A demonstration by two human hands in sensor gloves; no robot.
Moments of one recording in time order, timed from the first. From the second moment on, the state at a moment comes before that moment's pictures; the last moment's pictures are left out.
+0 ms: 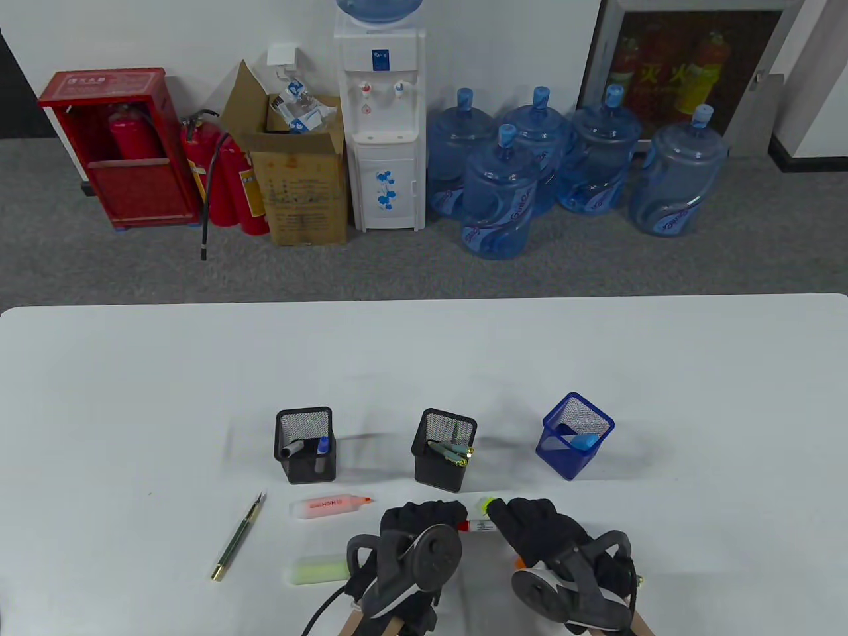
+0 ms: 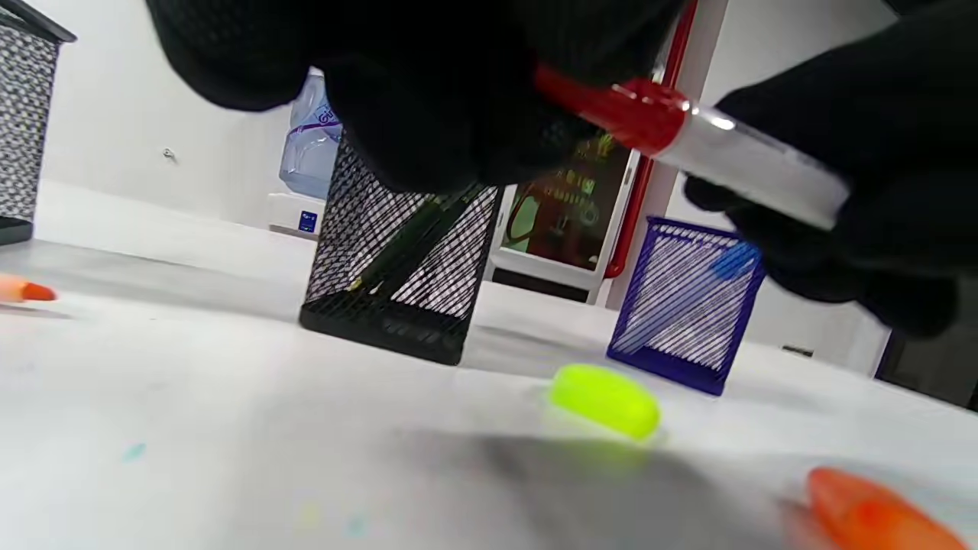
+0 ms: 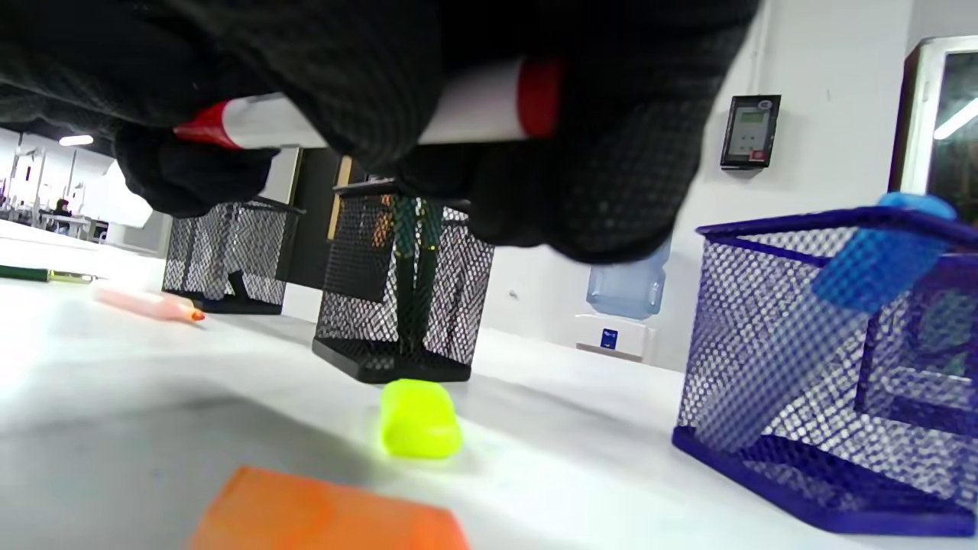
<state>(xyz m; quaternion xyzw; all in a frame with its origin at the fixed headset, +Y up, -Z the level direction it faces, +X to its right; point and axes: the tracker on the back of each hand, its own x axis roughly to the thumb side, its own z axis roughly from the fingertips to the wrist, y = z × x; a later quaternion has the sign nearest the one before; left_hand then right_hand) -0.051 -0.718 -0.248 0.06 -0.14 0.15 0.98 0.134 -0.723 -0.235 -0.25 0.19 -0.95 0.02</state>
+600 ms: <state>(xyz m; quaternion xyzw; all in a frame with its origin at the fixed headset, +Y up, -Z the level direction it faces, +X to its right) -0.070 -0.698 -0.246 0.11 -0.17 0.24 0.95 0.140 -0.716 -0.240 -0.23 0.17 -0.95 -0.09</state>
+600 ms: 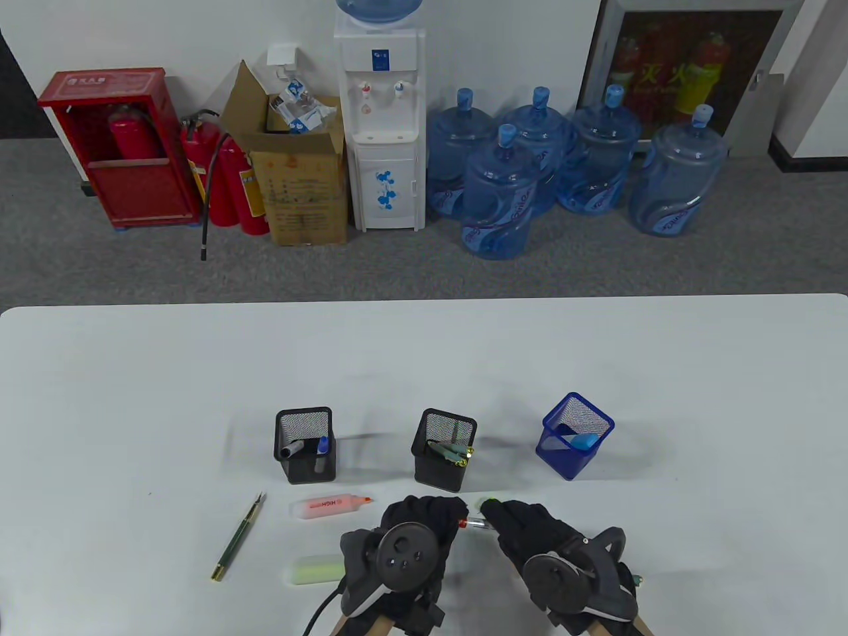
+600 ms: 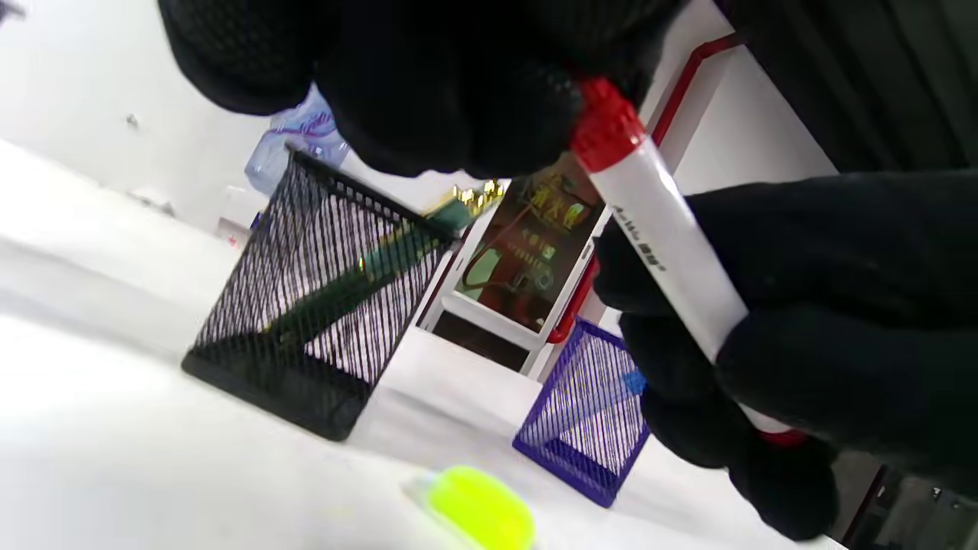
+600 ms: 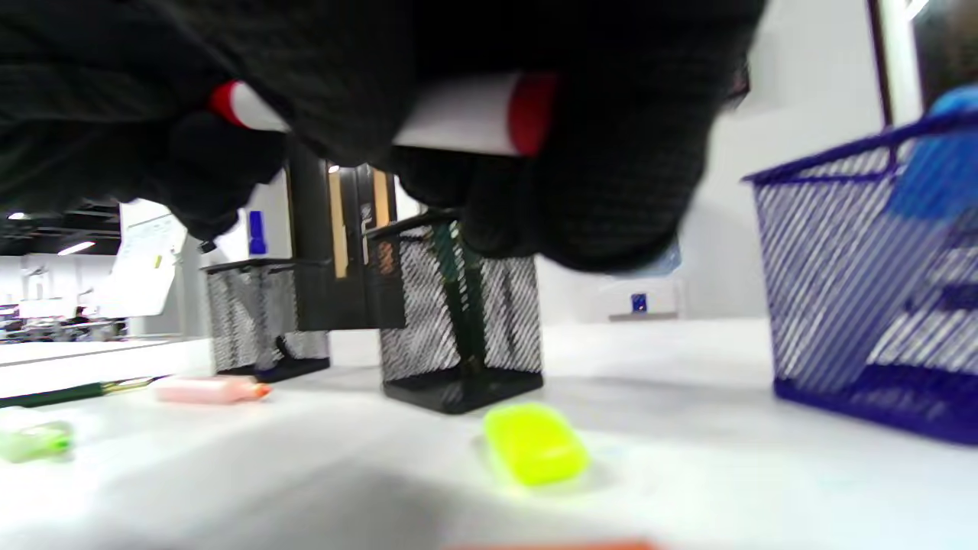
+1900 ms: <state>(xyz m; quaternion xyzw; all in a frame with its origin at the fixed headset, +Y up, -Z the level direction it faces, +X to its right) -0.200 -0.653 -0.290 0.16 0.04 -0.14 0.98 0.199 -0.729 -0.257 -0.16 0.16 -0.97 0.03</state>
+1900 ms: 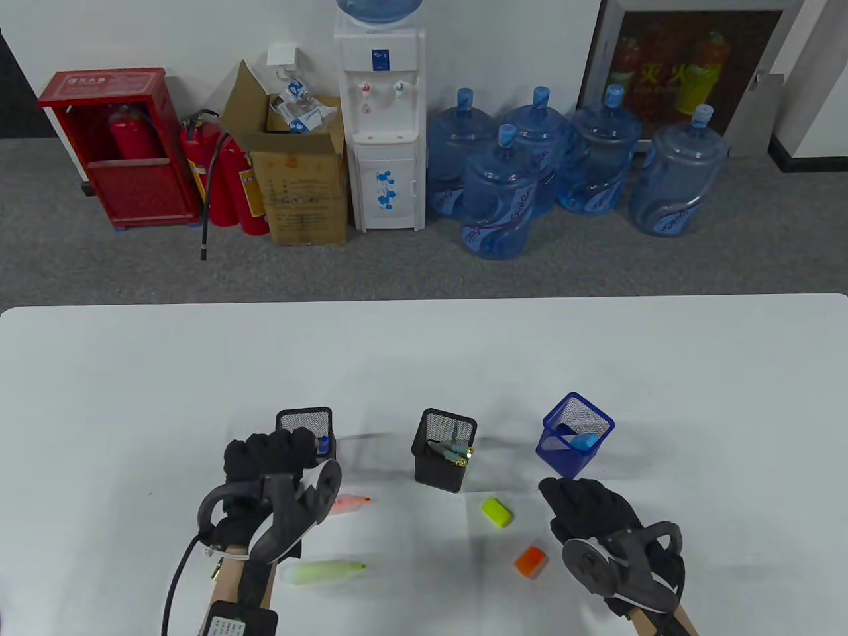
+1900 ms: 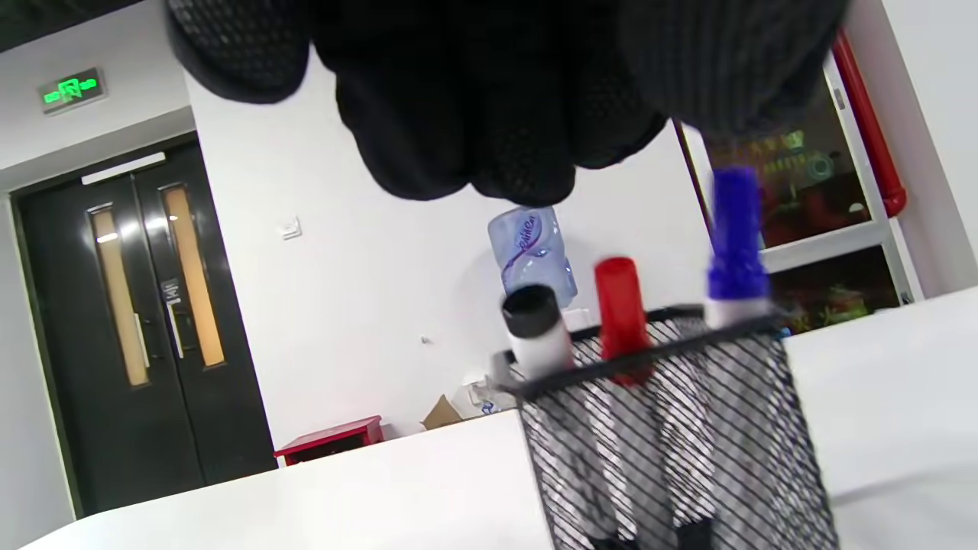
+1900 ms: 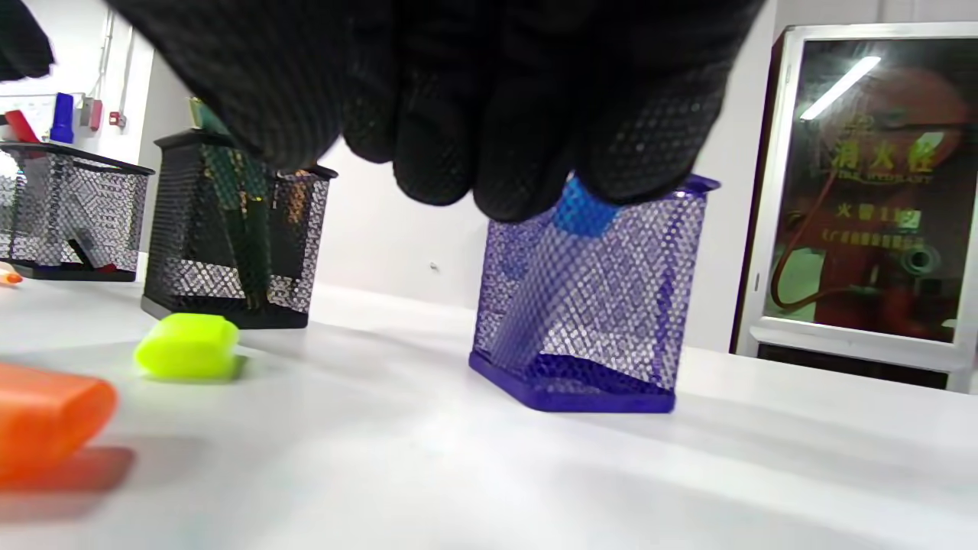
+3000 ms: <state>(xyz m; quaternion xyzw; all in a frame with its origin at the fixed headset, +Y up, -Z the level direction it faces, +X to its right) -0.272 -0.761 -0.275 -0.09 0.13 -0.19 0.97 0.217 -0.734 -0.264 -0.13 0.14 -0.98 0.05</state>
